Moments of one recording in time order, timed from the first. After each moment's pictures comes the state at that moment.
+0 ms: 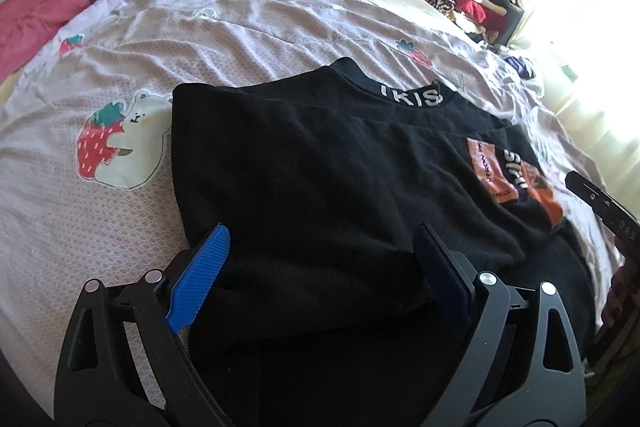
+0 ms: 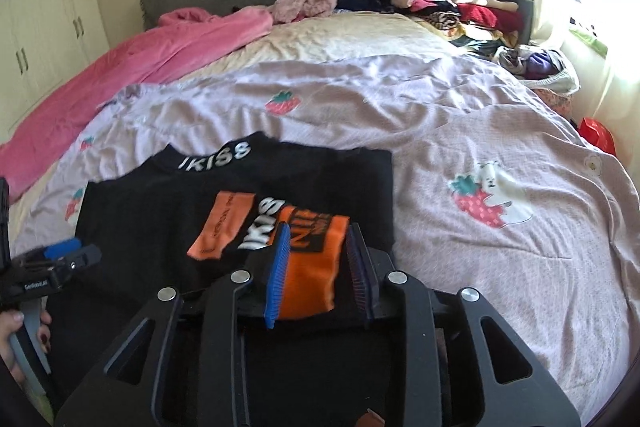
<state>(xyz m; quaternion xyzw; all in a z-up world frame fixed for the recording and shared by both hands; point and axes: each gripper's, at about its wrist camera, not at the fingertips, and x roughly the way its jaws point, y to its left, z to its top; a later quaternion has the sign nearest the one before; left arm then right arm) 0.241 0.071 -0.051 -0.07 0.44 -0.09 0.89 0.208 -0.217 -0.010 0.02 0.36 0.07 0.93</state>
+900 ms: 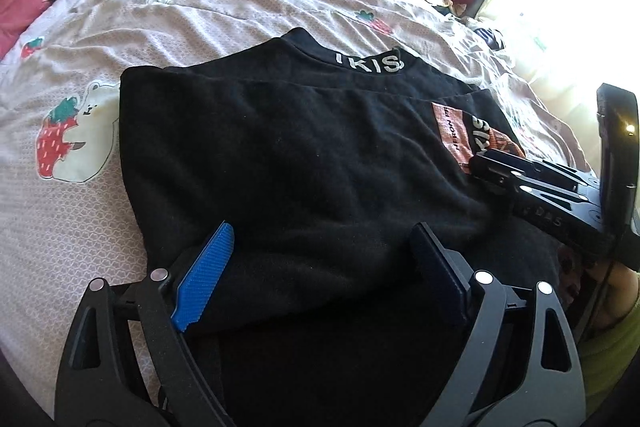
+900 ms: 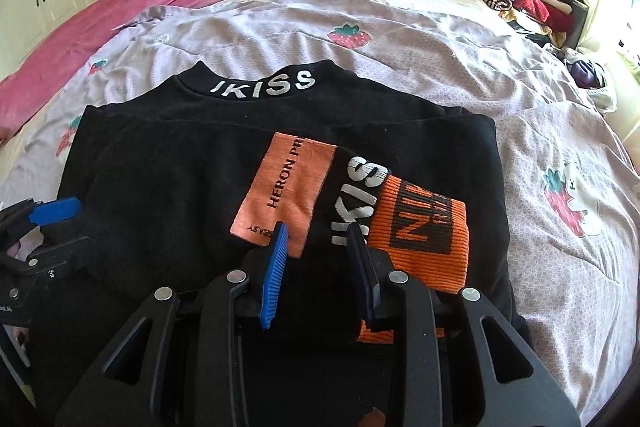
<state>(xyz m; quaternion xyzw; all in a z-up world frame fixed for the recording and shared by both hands) 0.240 0.056 -0.059 -0.07 0.46 -0.16 0.87 0.247 -0.160 -0.047 -0.04 0.44 0.11 0.89</state>
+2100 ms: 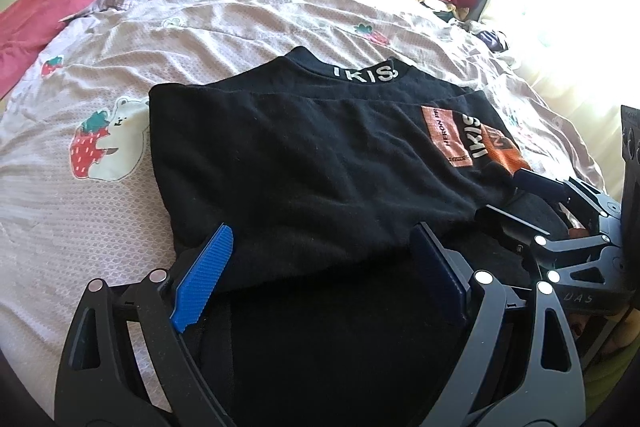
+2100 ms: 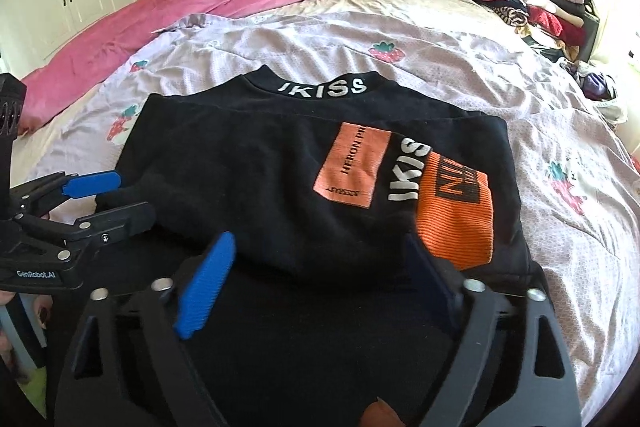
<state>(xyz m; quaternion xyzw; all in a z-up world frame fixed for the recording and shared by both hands) 0.217 0.054 -0.038 -0.04 0.44 -0.14 0.88 0.195 -0.137 -0.030 -0.04 0.41 0.15 0.90</state>
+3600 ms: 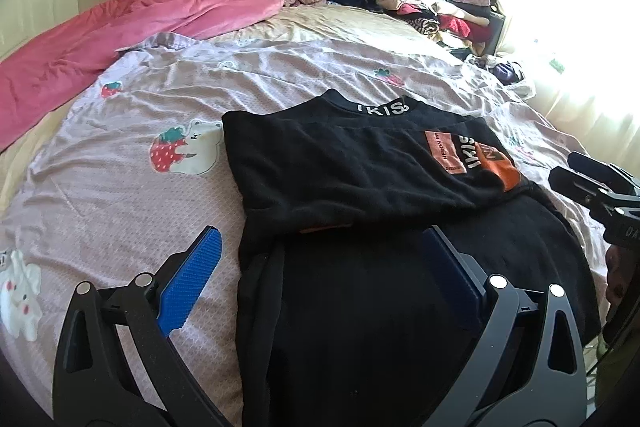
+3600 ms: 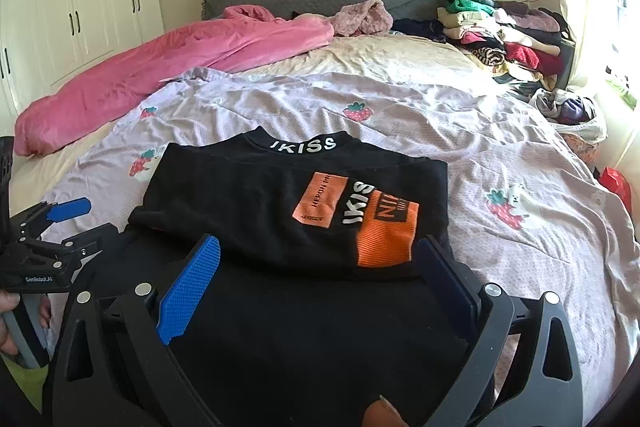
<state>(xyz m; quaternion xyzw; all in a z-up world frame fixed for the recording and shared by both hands) 0.145 0.072 -0.005 -0.03 0.36 -0.08 0.93 0.134 -0.178 0.026 -0.03 0.33 0.13 0.94</state>
